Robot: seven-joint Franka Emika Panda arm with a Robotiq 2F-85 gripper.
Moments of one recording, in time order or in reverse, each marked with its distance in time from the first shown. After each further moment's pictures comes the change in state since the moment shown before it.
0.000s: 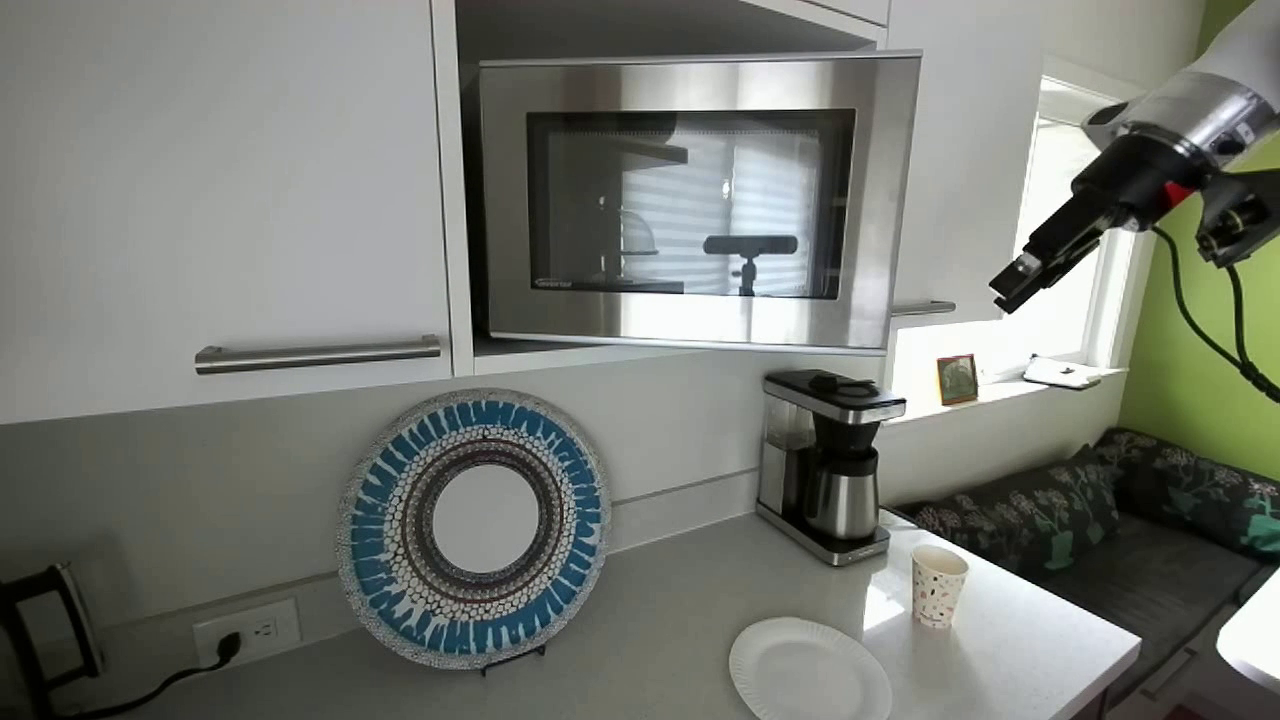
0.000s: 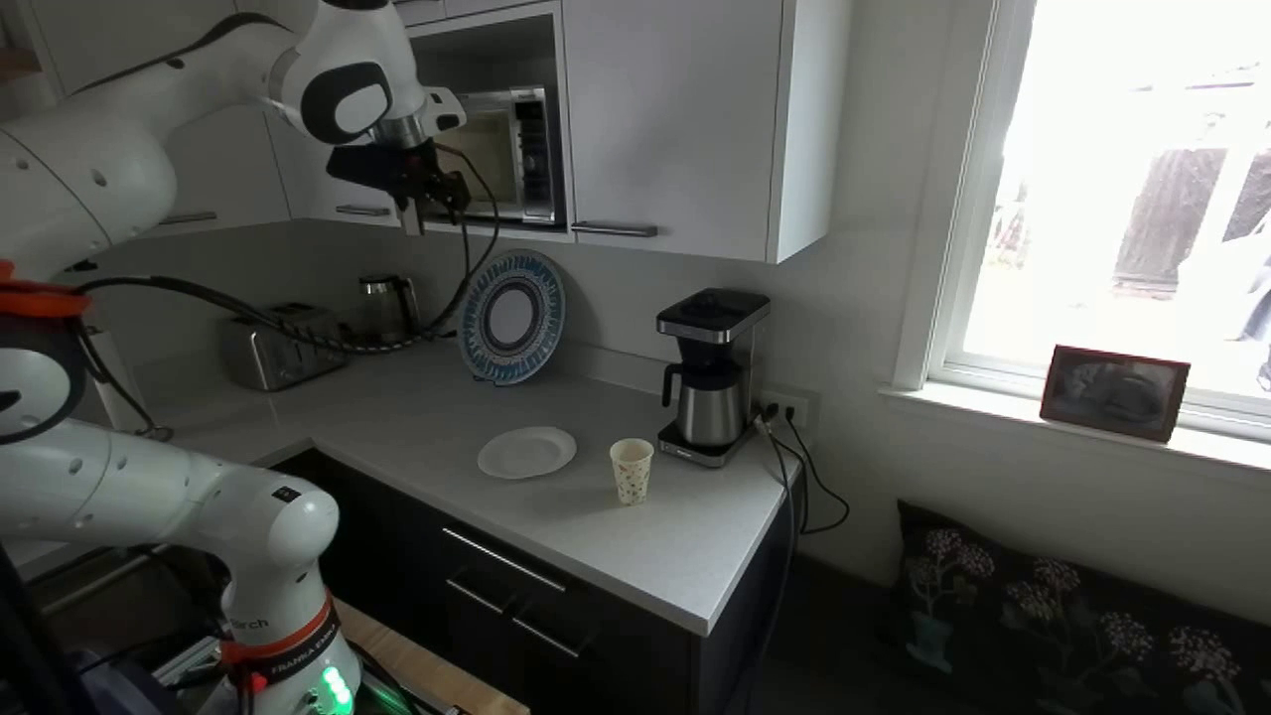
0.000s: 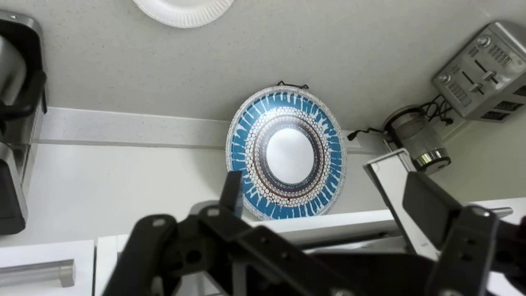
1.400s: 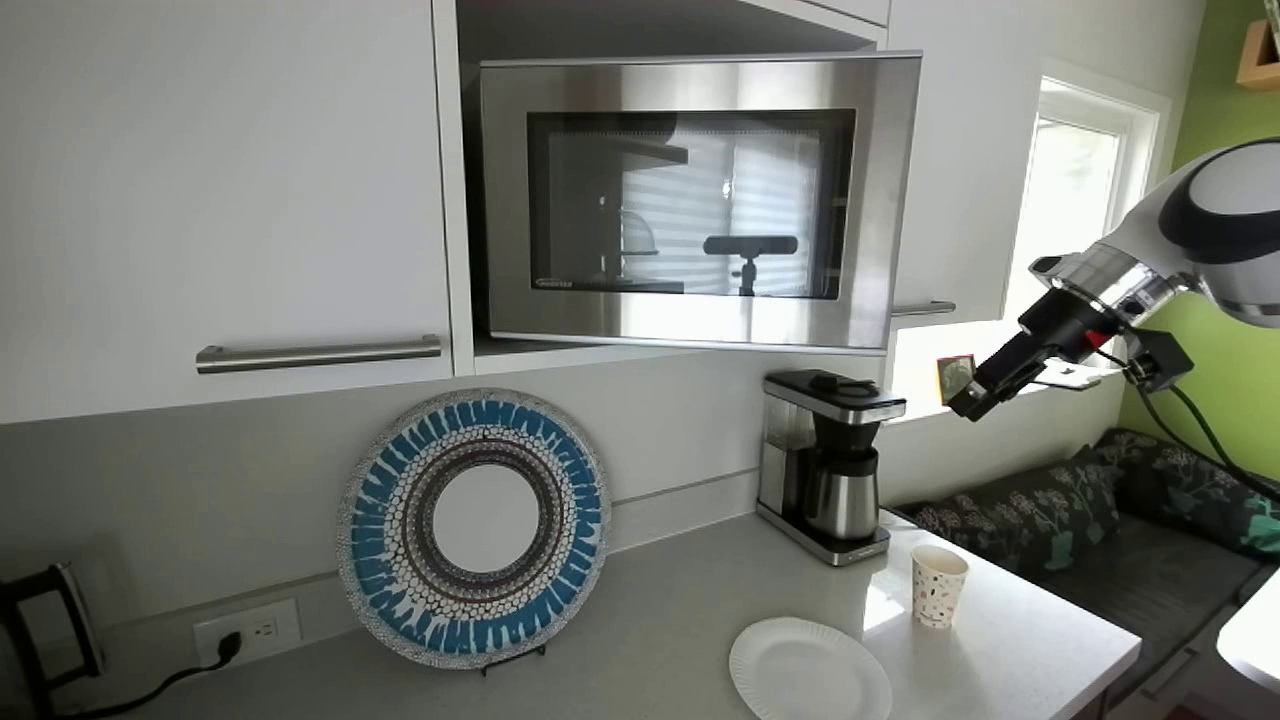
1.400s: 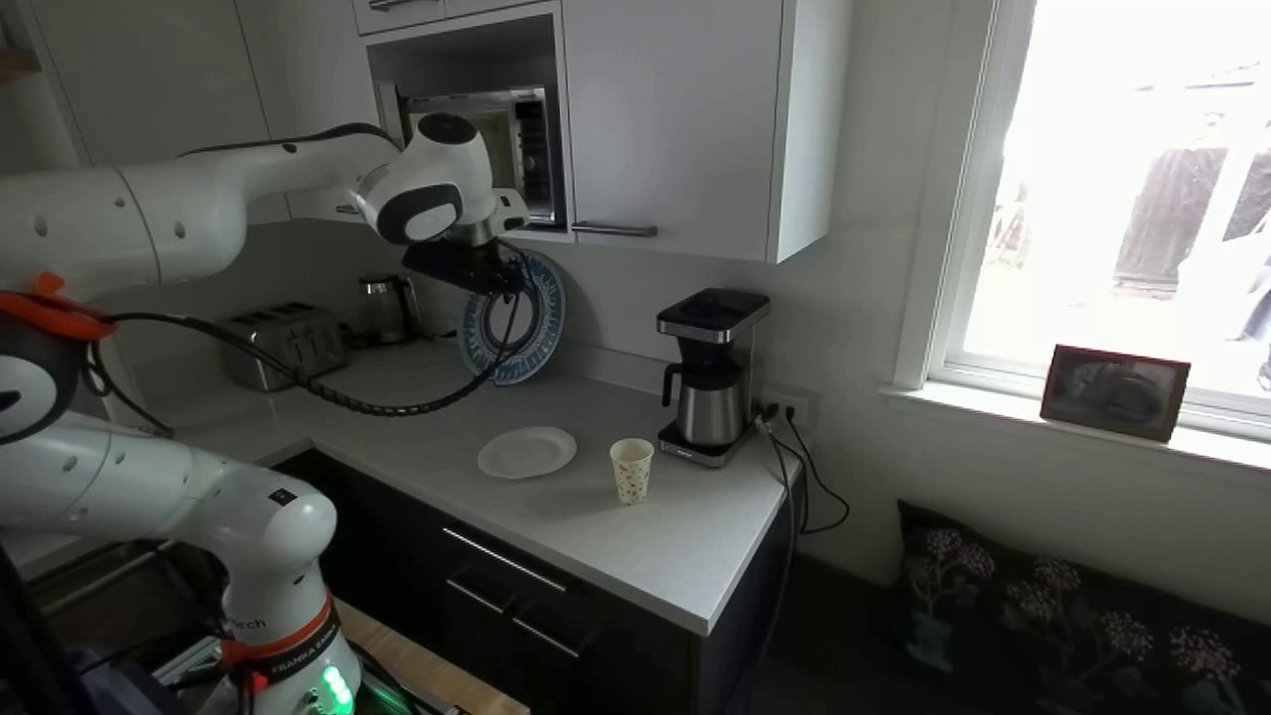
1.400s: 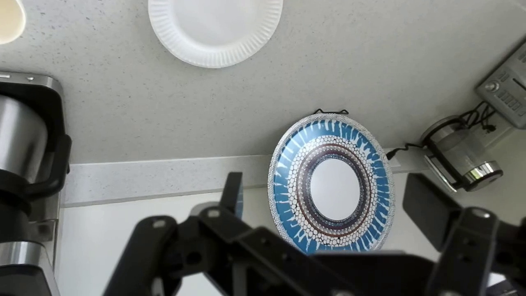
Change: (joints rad) arm -0.066 0.025 -0.089 -0.310 0.053 0.241 -0.166
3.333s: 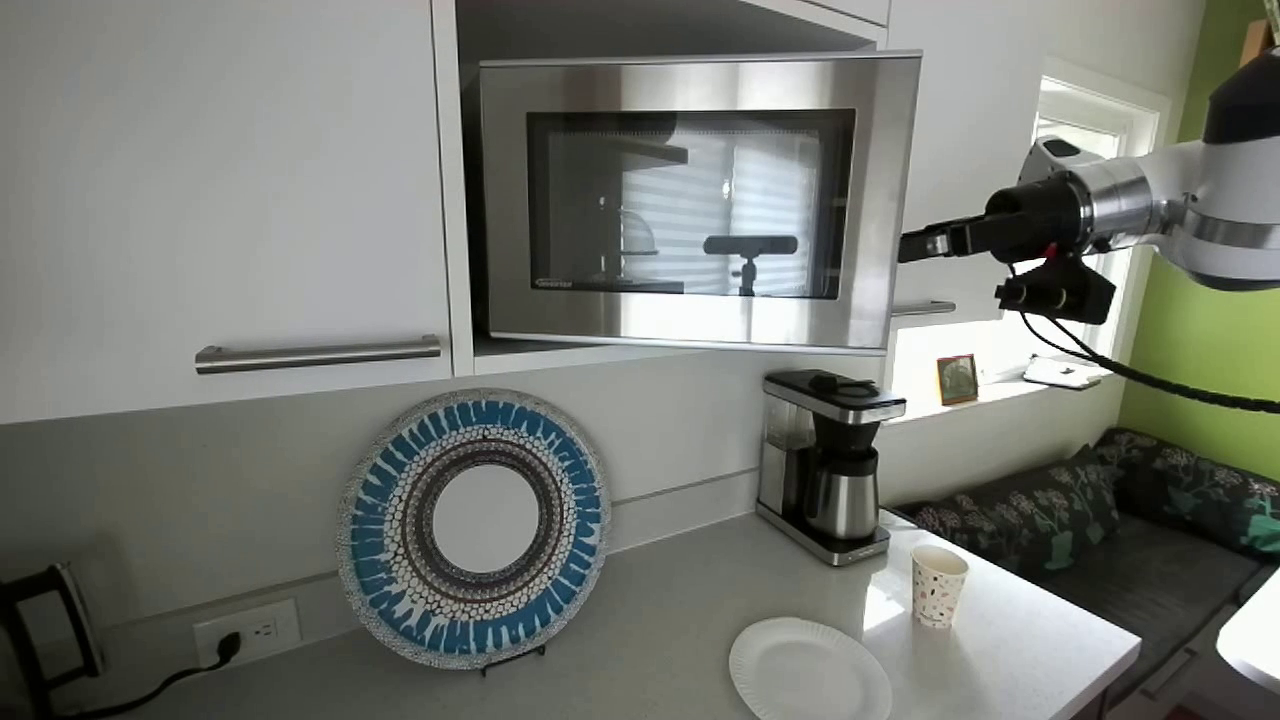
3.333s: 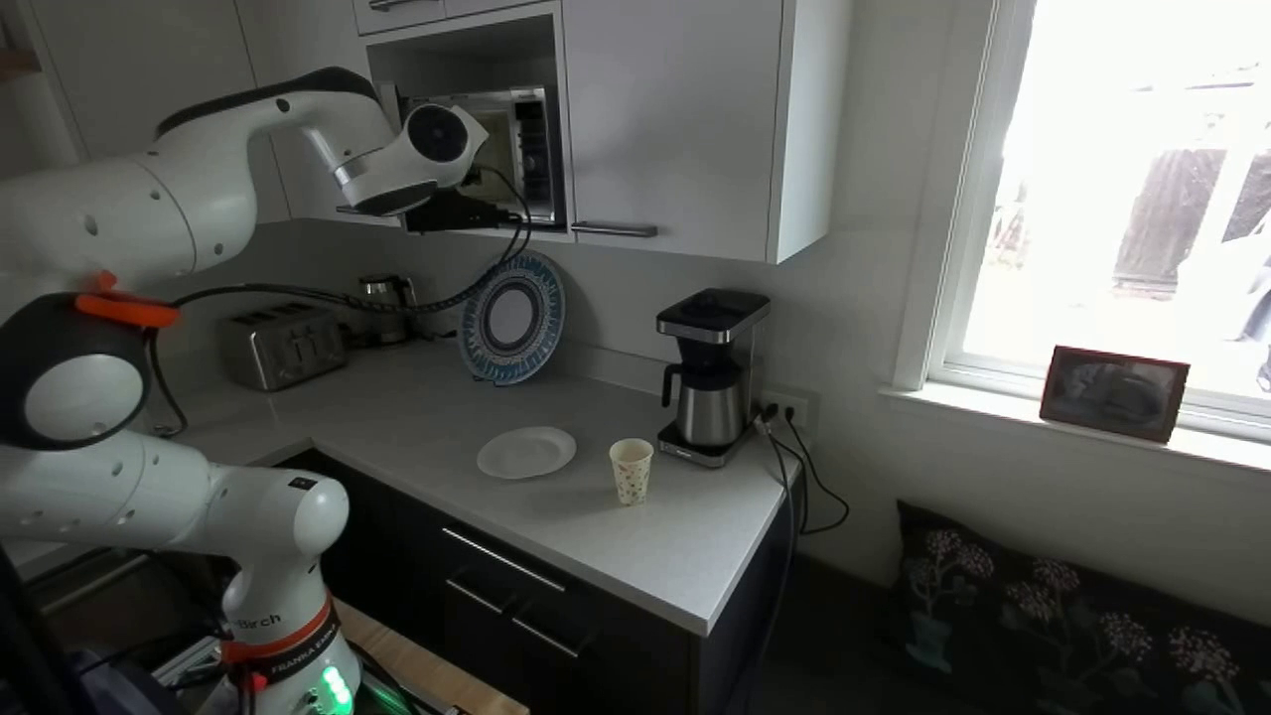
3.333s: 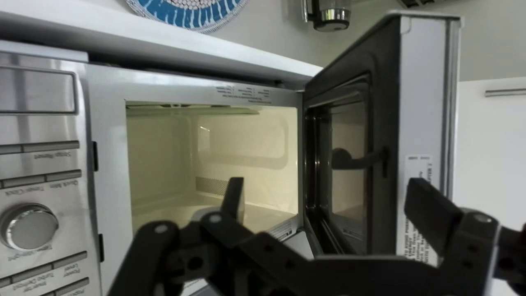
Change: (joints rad) arm 0.297 -0.025 -0.023 0.086 0.597 0.306 -0.728
